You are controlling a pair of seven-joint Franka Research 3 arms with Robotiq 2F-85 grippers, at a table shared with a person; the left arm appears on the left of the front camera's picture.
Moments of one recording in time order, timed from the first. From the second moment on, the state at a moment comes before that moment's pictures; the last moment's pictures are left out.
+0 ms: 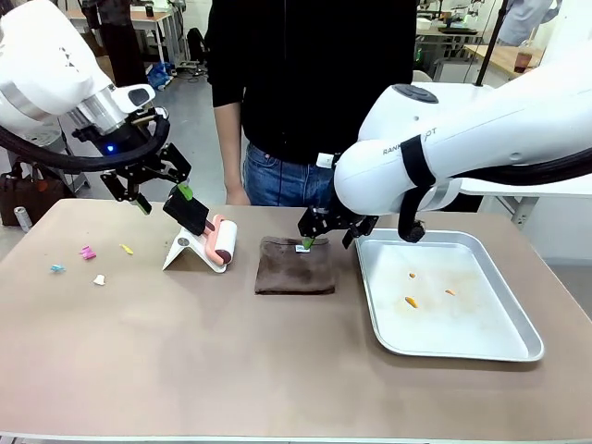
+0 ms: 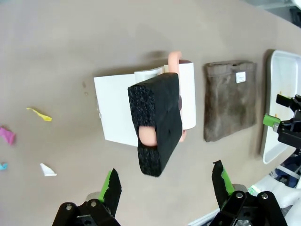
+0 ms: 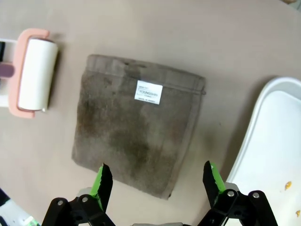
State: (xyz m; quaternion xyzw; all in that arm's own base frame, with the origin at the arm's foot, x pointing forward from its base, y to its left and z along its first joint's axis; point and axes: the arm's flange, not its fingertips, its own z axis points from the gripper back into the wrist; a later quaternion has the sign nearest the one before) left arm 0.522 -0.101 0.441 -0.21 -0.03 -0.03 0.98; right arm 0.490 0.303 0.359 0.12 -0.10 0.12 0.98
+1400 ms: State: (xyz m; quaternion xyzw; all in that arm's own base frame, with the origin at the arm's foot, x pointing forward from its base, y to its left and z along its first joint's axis) left arm 0.544 -0.056 0.383 -0.37 0.00 0.01 0.93; right arm 0.504 0.318 0.327 0.12 -0.04 0.09 0.99
